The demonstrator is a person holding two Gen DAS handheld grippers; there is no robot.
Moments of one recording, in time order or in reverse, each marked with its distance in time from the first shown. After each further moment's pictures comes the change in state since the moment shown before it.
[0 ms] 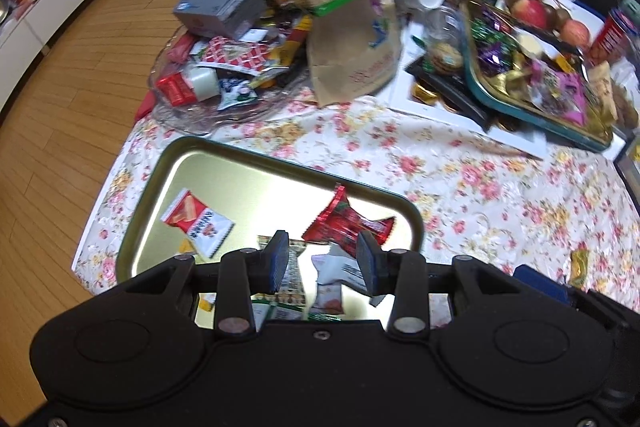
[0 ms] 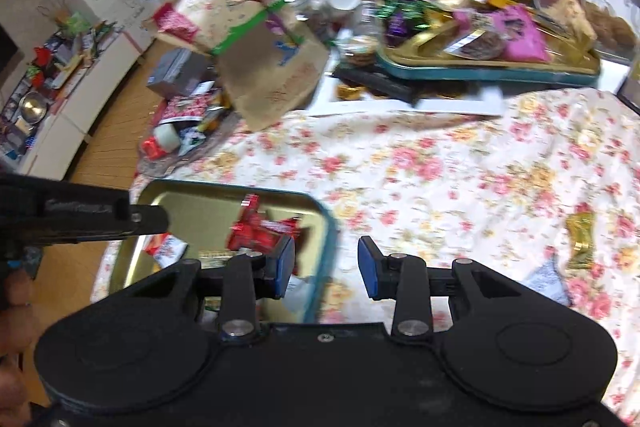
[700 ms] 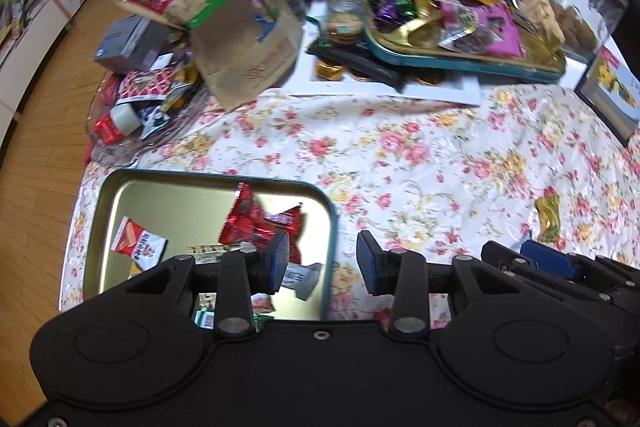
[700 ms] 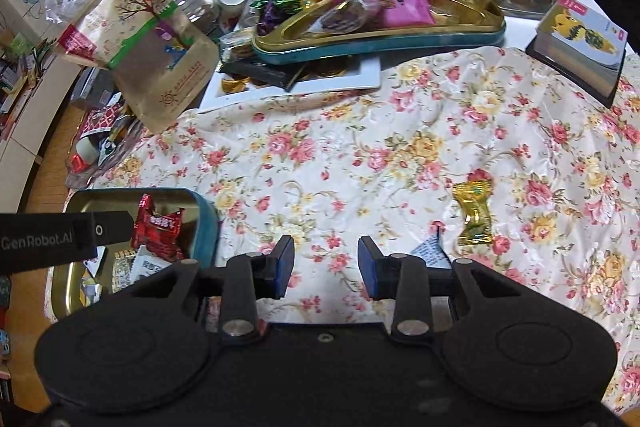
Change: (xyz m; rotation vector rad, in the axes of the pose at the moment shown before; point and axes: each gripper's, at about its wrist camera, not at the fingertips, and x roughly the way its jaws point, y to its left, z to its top) left arm 0.006 -0.096 -0.013 0.220 0.015 0.005; right arm -0.004 -0.084 -0.009 0.108 0.029 -0.132
